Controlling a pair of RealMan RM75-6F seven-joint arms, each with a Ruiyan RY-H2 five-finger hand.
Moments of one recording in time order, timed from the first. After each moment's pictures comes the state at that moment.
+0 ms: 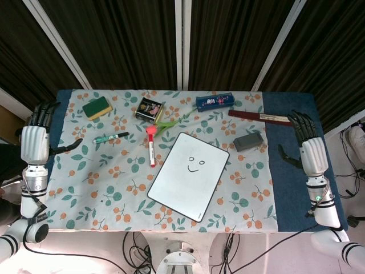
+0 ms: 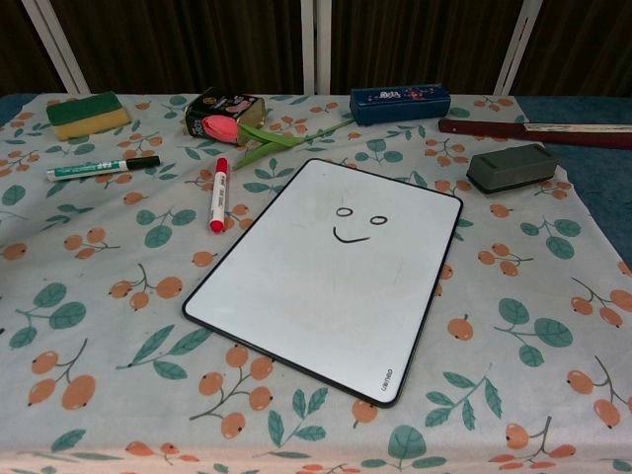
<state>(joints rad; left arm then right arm) -0.40 -1.45 -0.29 -1.18 1.43 1.52 -0.25 0.40 -1.48 0.20 -1.07 -1.56 1.55 0.48</state>
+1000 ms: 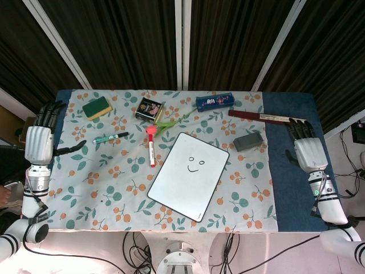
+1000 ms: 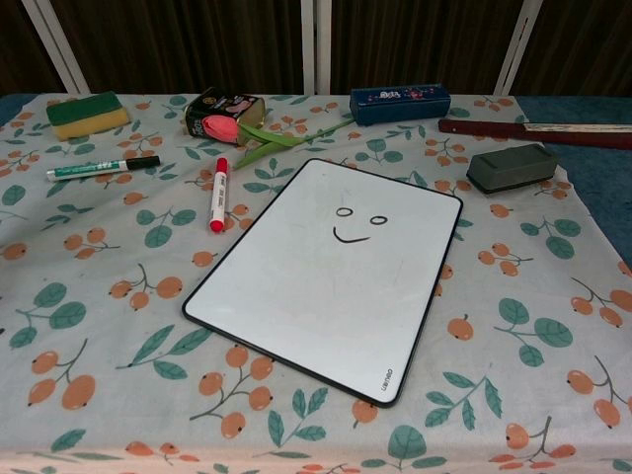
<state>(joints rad) -0.42 -1.45 -0.26 -1.17 1.44 1.51 -0.26 0.44 -1.34 0.15 -1.21 -1.37 1.14 -0.06</state>
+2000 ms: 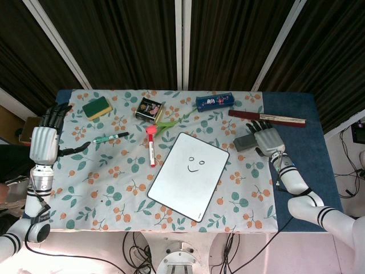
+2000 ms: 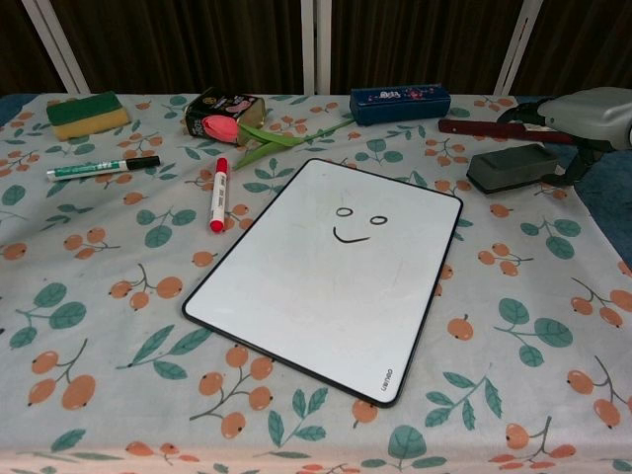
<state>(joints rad) -0.43 -1.47 -0.25 -1.16 1.44 1.49 -0.24 0.73 -1.52 0.17 -1.02 -1.20 0.71 -0.20</state>
